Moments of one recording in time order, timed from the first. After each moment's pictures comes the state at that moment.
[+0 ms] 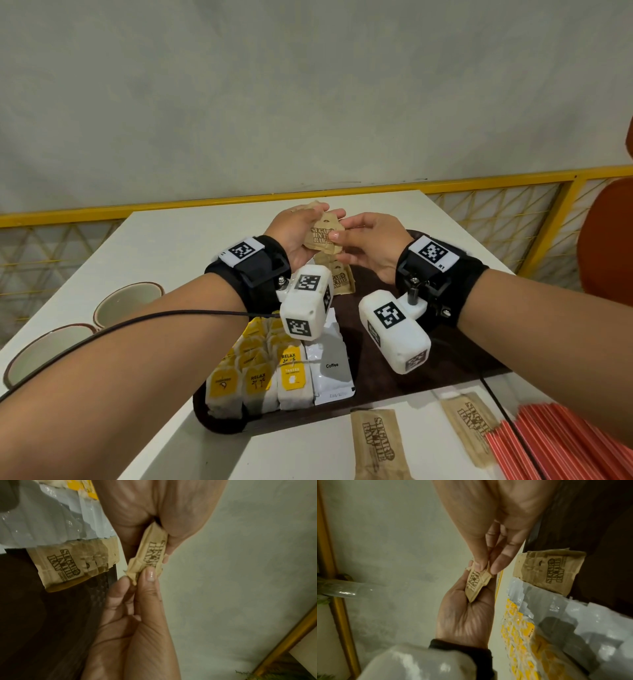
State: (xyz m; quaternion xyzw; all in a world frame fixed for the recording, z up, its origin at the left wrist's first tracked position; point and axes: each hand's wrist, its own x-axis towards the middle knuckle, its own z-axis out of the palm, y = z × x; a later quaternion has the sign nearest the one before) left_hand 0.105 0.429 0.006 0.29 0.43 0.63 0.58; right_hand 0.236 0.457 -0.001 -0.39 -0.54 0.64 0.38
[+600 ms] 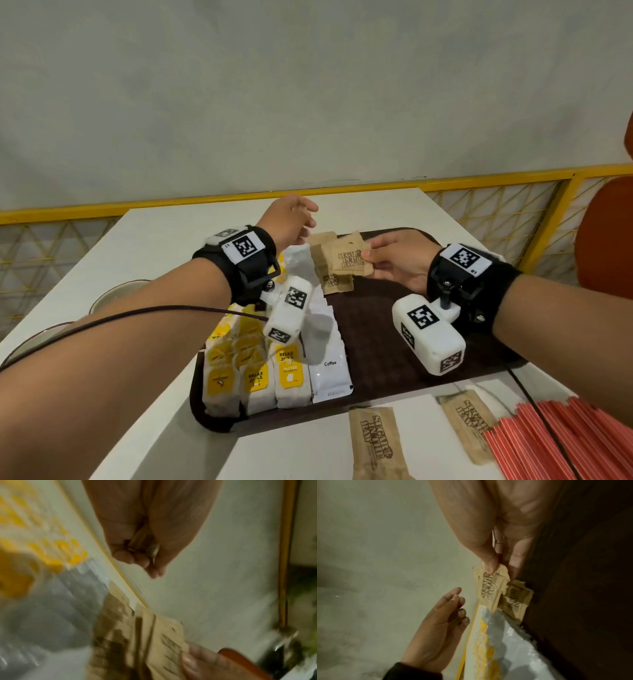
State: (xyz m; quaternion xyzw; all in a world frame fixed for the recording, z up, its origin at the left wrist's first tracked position) left_hand 0.087 0.430 0.007 0.48 0.64 0.50 0.34; right_hand 0.275 0.467 -0.013 -0.44 -0.52 0.67 0.29
